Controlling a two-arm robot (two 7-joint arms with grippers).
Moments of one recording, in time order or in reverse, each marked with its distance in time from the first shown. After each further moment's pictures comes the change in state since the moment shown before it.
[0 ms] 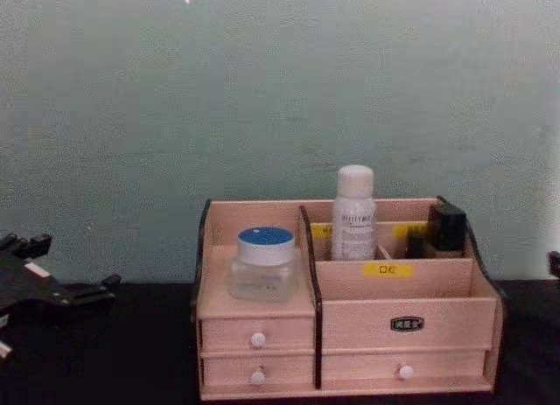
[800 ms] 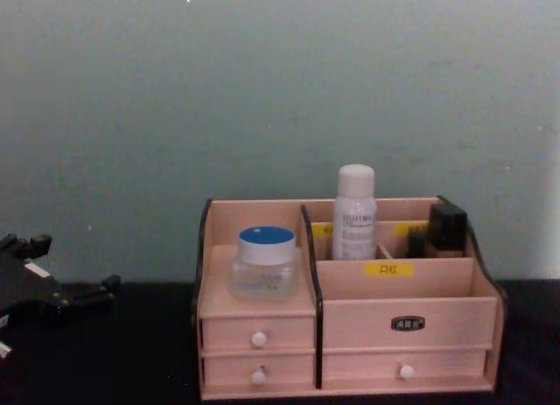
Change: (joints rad) left arm 0.000 0.000 0.000 0.000 0.000 0.000 0.000; right arm 0.049 -0.127 0.014 0.160 -0.123 0.005 -0.170
